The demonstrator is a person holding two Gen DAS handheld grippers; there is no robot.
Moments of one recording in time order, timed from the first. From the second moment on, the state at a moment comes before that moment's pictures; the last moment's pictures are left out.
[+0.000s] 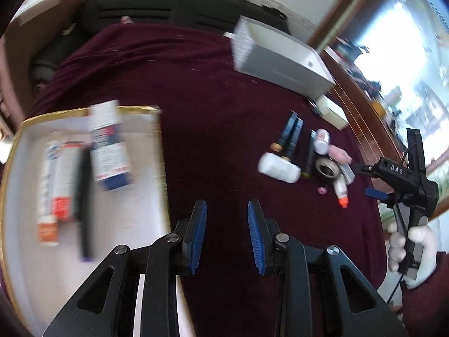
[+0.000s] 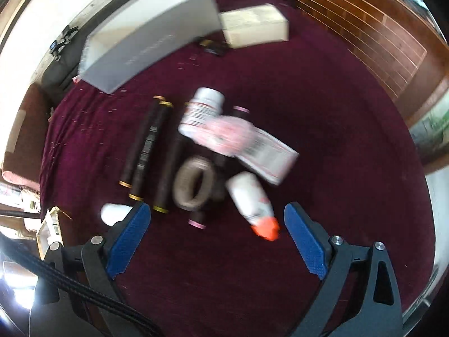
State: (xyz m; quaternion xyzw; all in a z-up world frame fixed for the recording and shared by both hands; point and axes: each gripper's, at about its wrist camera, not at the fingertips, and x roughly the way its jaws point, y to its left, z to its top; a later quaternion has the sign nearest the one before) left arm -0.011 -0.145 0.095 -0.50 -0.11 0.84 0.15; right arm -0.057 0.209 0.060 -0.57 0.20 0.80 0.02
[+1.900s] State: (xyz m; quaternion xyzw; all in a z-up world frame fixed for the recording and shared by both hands) left arm -0.075 -0.001 0.021 -0.53 -0.11 0.84 0.07; right arm -0.037 0.253 0.047 -0.59 0.15 0.79 -0.08
